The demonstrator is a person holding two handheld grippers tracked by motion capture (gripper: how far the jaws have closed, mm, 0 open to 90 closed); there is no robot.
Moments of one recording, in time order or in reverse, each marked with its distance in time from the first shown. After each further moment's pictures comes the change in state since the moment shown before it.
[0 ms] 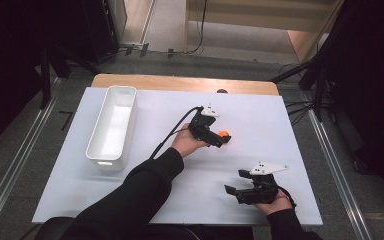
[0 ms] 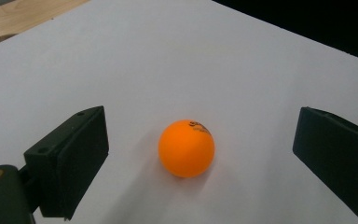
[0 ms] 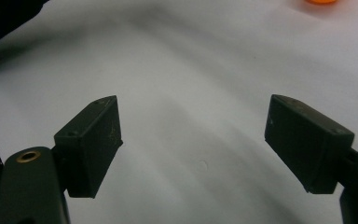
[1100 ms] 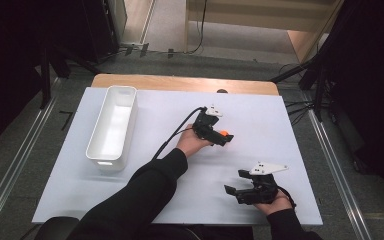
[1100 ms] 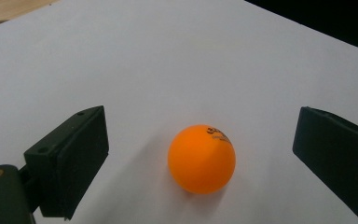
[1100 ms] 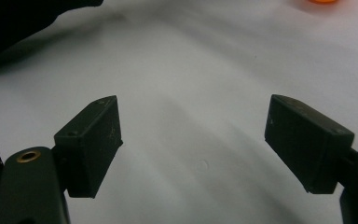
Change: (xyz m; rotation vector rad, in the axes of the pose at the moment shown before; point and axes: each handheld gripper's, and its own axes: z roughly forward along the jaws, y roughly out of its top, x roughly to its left) left arm 0.007 -0.004 0.022 0.016 0.012 -0.028; right arm 0.000 0.000 0.000 0.006 0.000 0.002
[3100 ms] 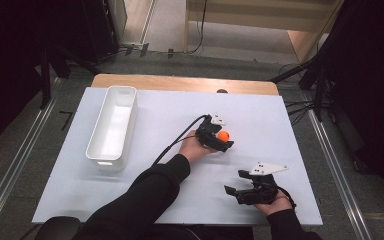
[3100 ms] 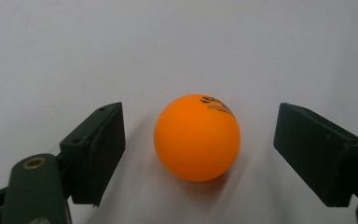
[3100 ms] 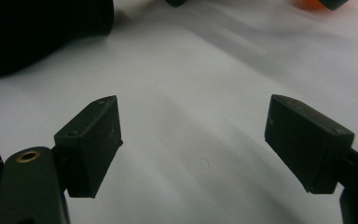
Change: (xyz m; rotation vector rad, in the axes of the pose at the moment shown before) left arm -0.010 -0.017 0.019 0.051 0.042 0.042; right arm 0.000 0.000 0.000 0.002 -0.001 -0.007
